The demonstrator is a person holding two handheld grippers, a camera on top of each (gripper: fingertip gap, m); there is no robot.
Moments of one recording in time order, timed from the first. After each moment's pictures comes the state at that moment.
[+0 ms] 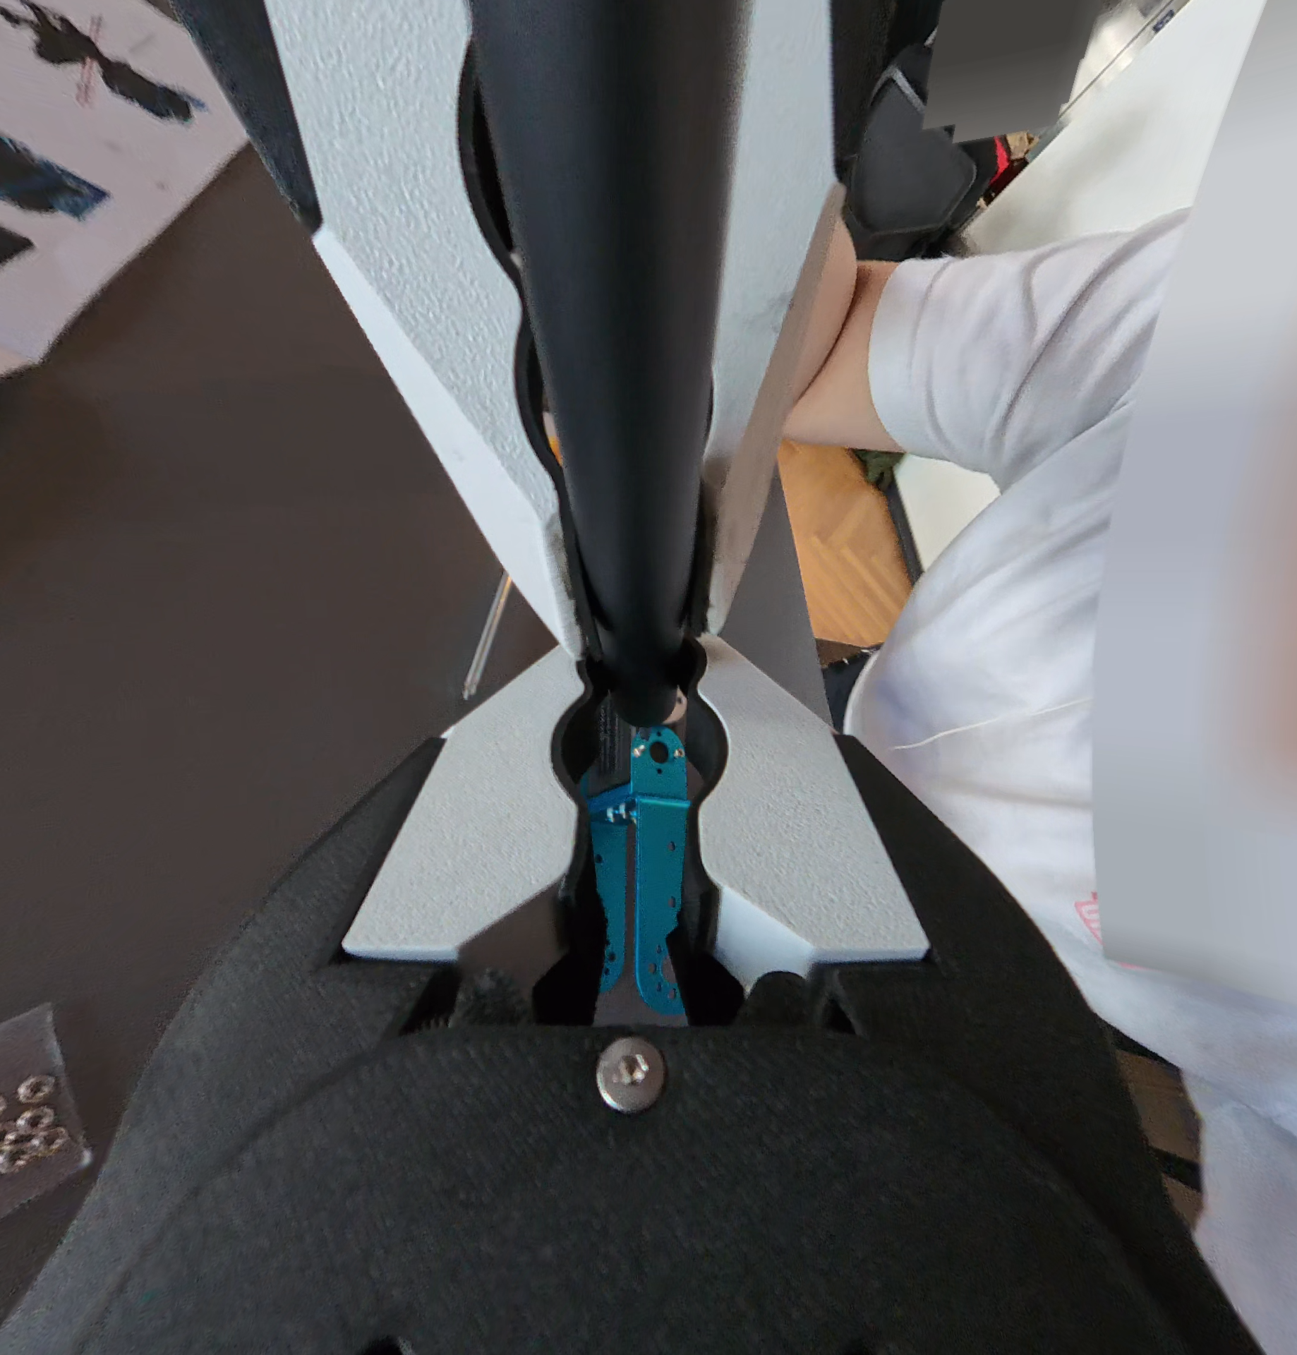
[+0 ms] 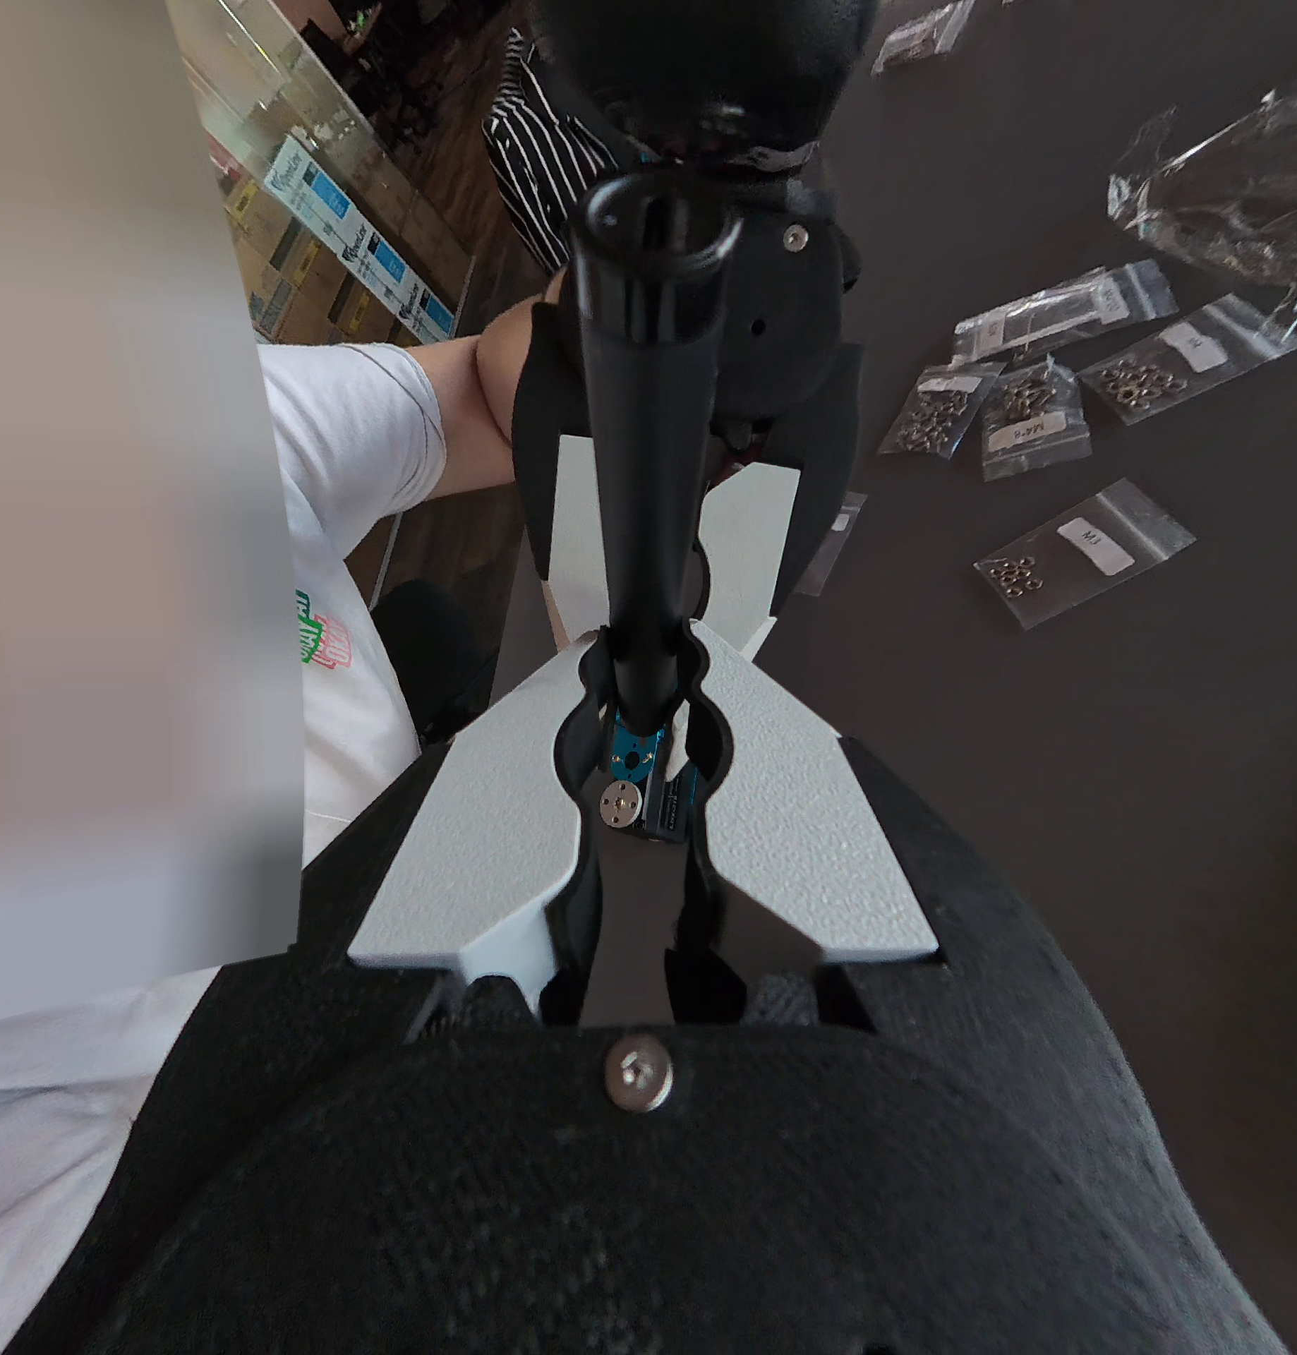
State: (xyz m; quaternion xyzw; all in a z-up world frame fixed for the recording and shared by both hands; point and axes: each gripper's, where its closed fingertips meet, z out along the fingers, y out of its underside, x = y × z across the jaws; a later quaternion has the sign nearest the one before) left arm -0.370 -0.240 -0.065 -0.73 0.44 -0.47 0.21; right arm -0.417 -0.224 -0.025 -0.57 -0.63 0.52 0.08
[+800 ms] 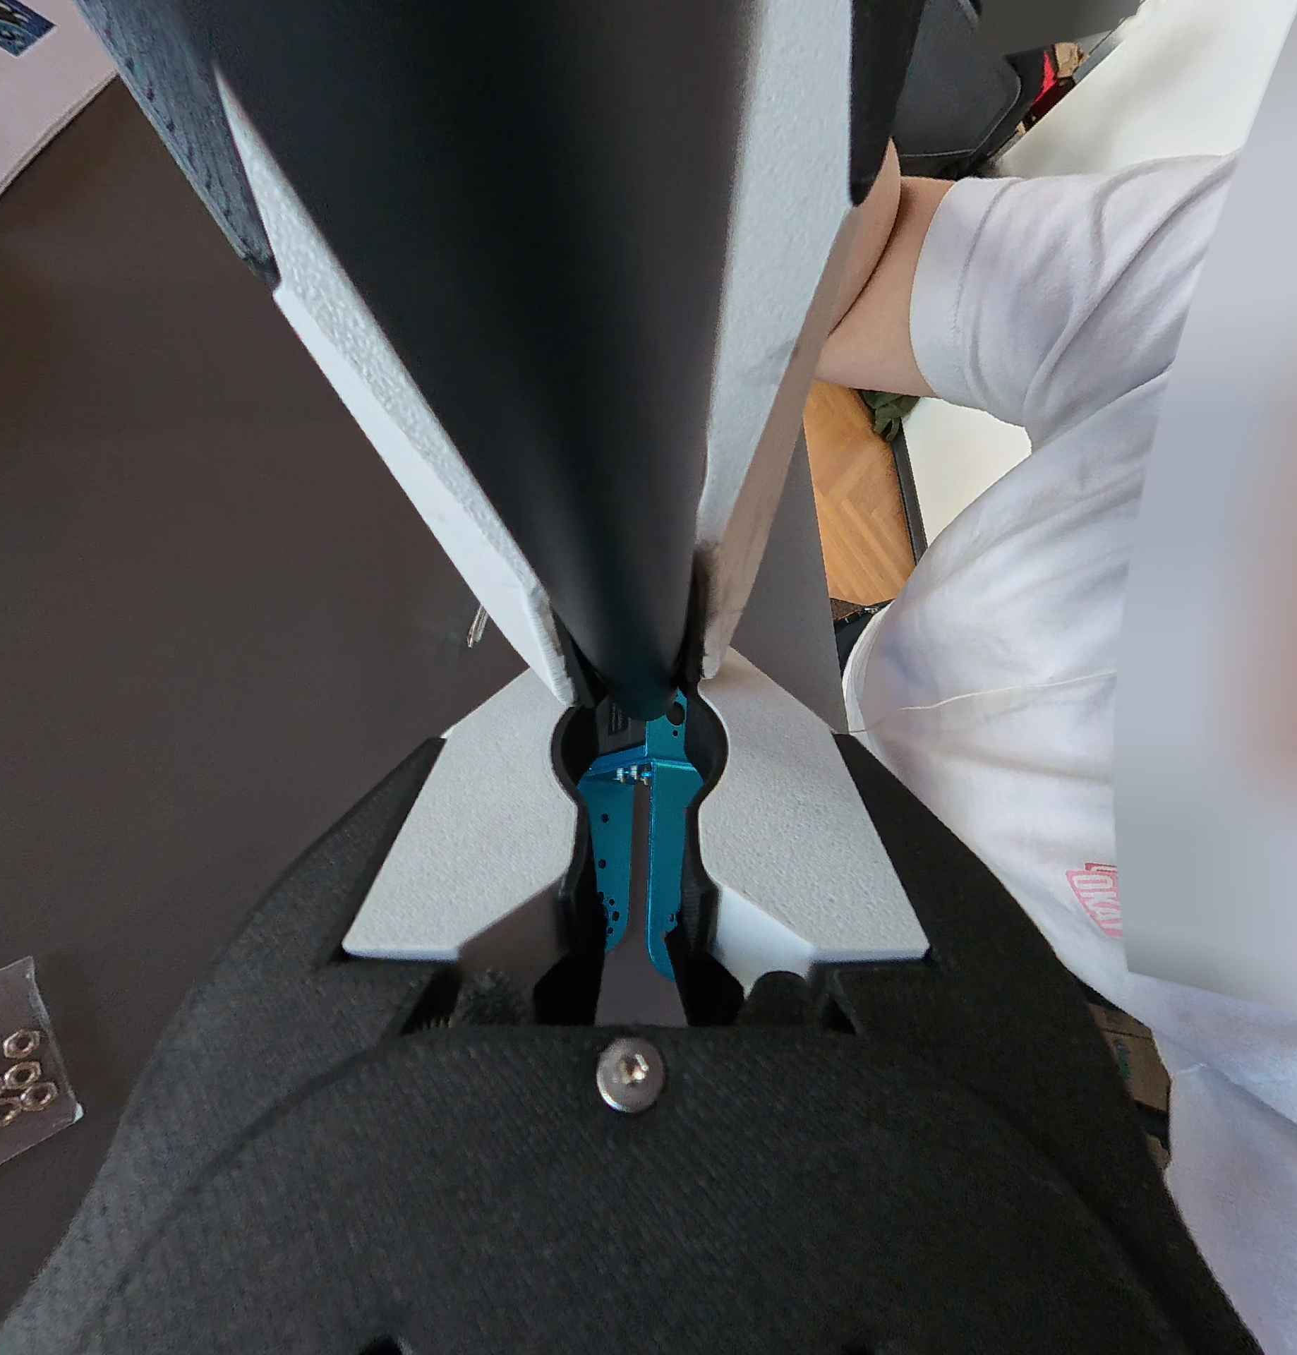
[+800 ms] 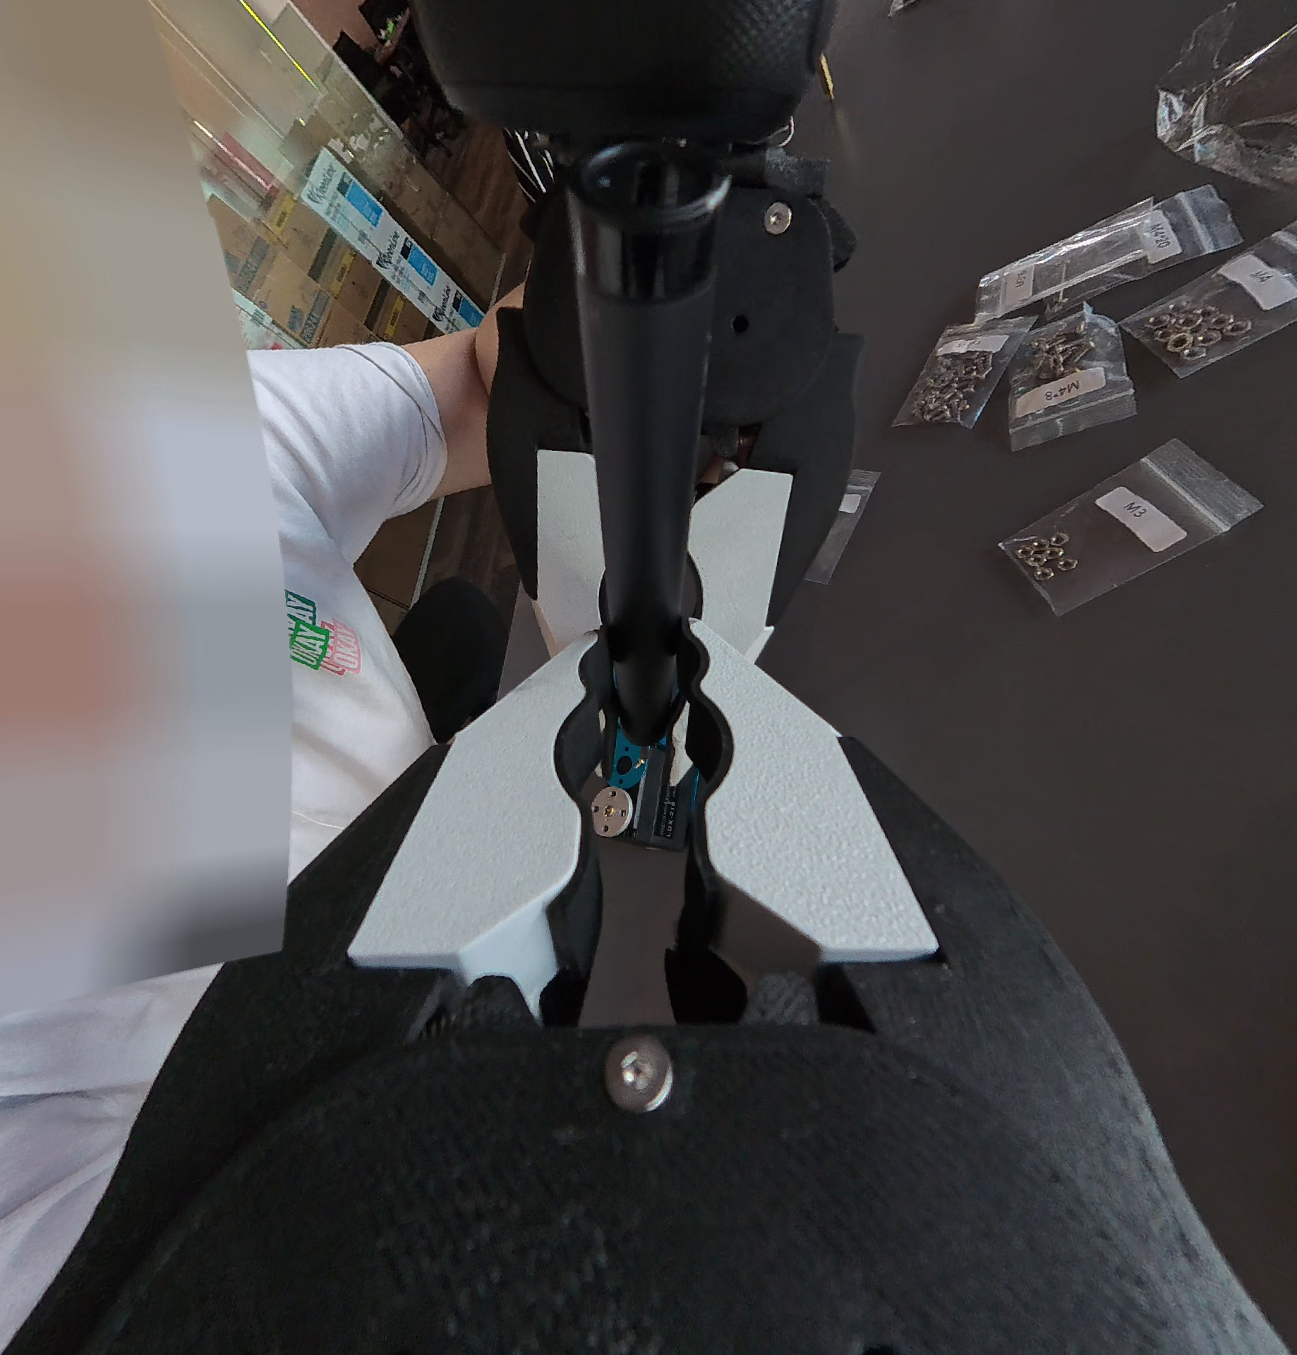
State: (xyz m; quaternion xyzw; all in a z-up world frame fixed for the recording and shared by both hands) left arm -0.374 -0.243 -0.083 -0.75 0.45 -0.45 0.16; right arm -0.424 -0.225 -0.041 -0.58 -0.61 0.53 0.04
